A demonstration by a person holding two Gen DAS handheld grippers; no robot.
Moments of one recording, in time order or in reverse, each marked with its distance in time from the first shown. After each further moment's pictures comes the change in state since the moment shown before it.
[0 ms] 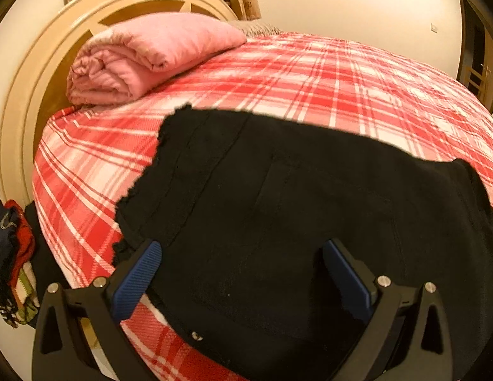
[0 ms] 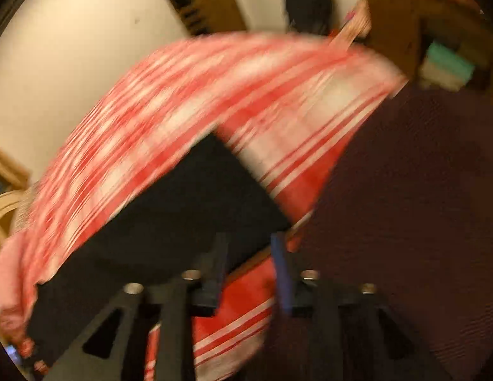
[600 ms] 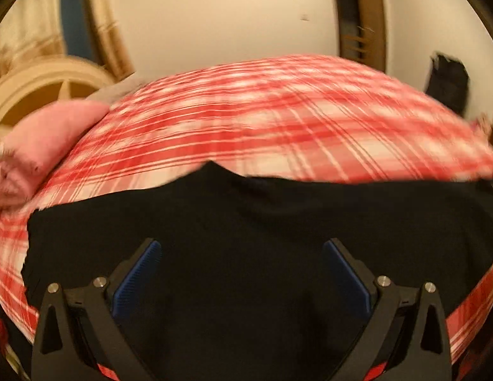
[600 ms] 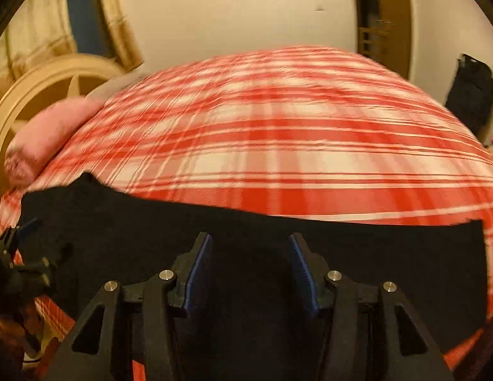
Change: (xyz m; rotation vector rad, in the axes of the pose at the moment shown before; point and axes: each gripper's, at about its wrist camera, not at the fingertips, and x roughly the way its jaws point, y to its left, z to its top) left arm -0.093 -0.192 -0.040 0.403 -0.159 -0.353; right arm 0.049 0.251 -0.084 -0.675 0.040 0.396
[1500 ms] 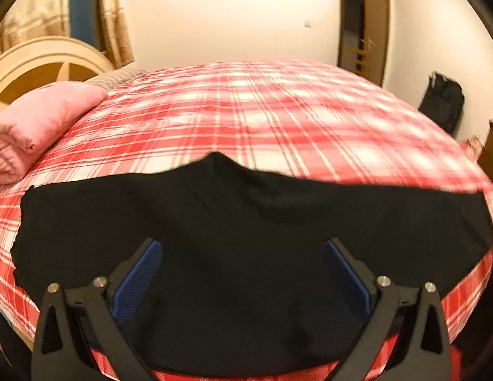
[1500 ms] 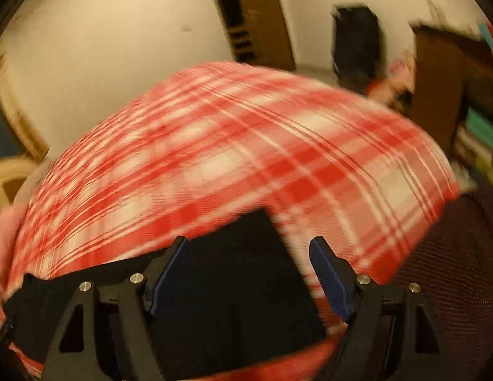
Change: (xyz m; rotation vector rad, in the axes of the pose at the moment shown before) left arm -0.019 0.039 0.000 -0.147 -0.003 -0.078; right arm -0.102 -0.248 -0.036 0.480 -0.086 -0.270
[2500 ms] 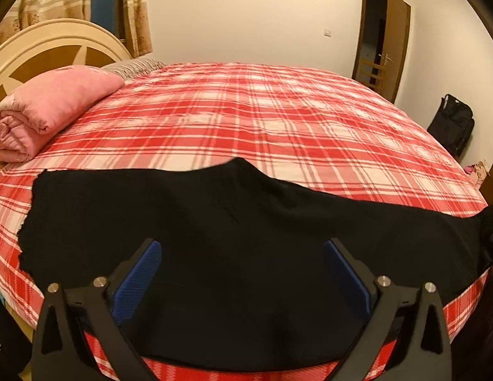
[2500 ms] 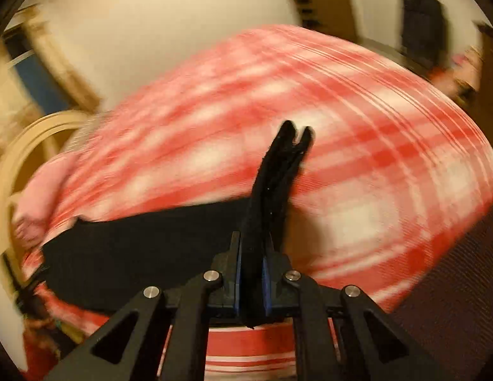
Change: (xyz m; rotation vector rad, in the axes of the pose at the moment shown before) left arm -0.011 0.025 0.004 -0.093 -0.001 0.019; right arm -0.045 0.085 -0.020 -0.207 0.147 0.305
